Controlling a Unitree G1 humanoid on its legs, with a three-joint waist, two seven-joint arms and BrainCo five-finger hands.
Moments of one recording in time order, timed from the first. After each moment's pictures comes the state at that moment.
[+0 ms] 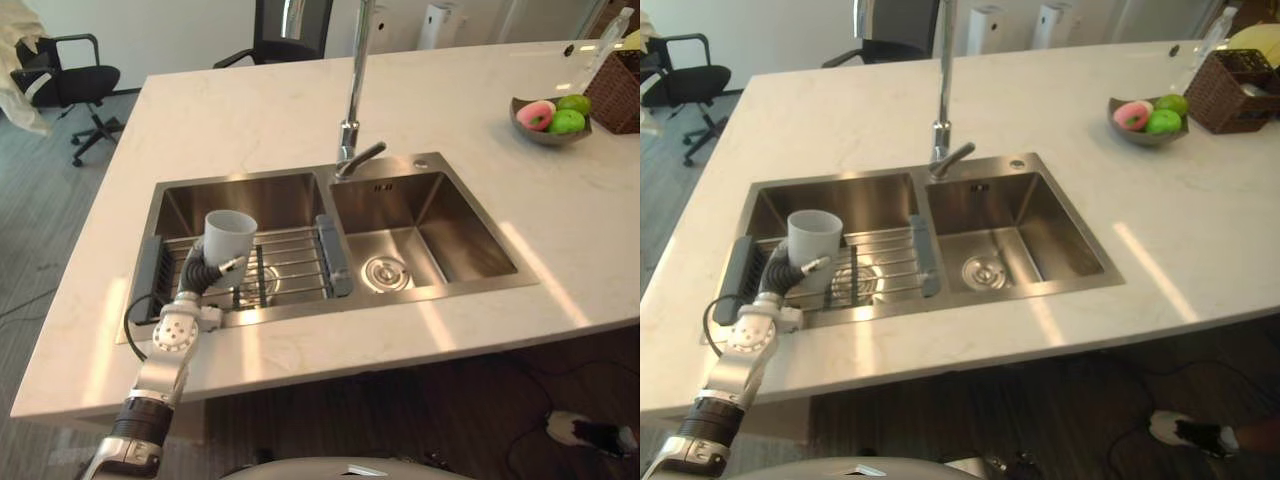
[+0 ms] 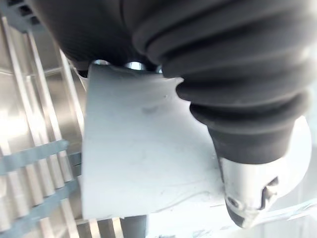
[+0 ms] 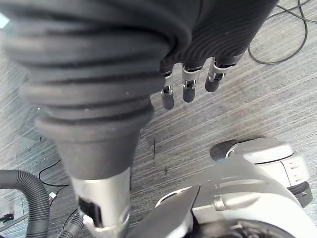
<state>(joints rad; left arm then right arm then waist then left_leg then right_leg) -0.11 0.26 -0.05 0.14 -0.18 -0.14 0.13 0.23 -0.13 -0.18 0.97 -0.03 -0.03 0.03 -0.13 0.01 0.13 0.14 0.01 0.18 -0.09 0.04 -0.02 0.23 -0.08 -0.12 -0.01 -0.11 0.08</state>
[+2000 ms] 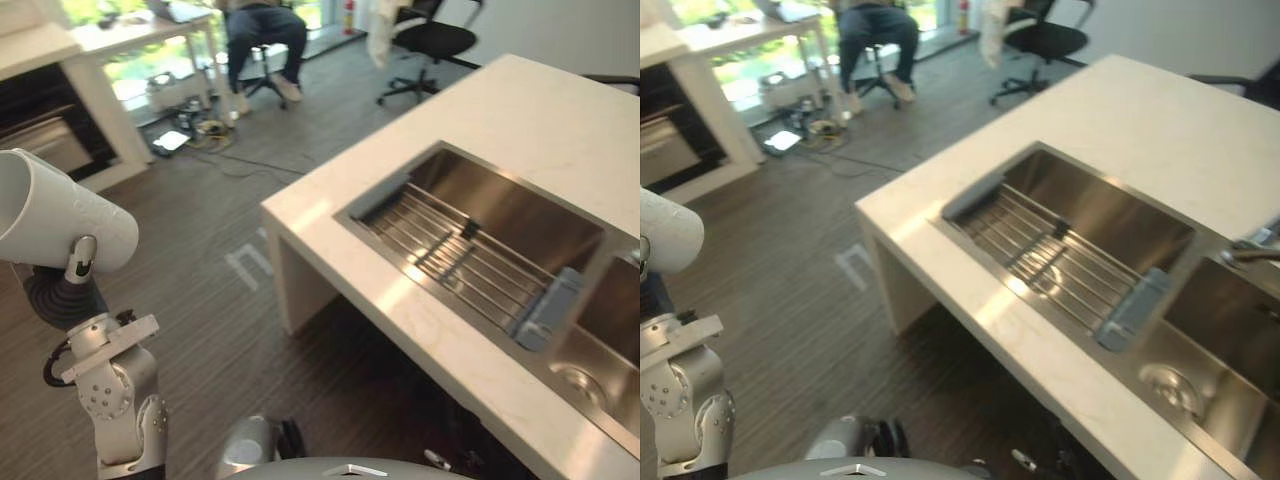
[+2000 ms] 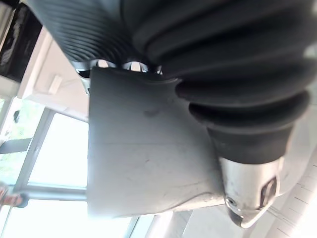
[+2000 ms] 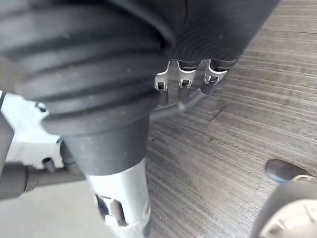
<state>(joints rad) 0.17 0.04 0.19 -0.42 -0.33 -0.46 0.23 0.20 -0.18 -0.40 1.12 0.11 -0.32 0.06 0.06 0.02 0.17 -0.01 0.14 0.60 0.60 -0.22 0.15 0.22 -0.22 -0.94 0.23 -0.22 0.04</state>
